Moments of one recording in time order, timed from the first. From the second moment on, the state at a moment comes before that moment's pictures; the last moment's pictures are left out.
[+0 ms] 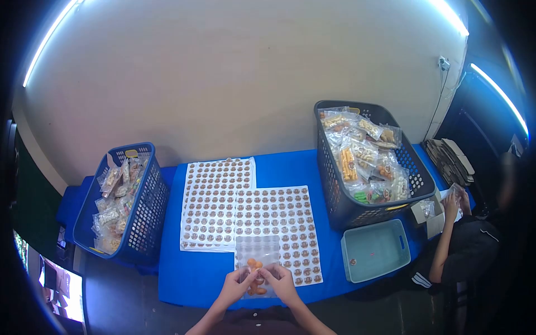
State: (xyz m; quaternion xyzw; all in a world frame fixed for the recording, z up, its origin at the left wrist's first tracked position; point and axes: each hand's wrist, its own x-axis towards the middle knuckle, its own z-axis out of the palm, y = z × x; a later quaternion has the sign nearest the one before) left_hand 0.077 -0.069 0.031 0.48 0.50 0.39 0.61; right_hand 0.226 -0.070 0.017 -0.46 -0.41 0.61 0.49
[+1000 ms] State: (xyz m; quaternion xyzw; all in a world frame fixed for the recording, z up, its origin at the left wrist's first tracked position) left_hand 0.126 -0.016 0.045 0.45 0.47 0.47 0.60; right_hand 0.264 0.001 0.038 -0.43 -0.46 0.58 0.52
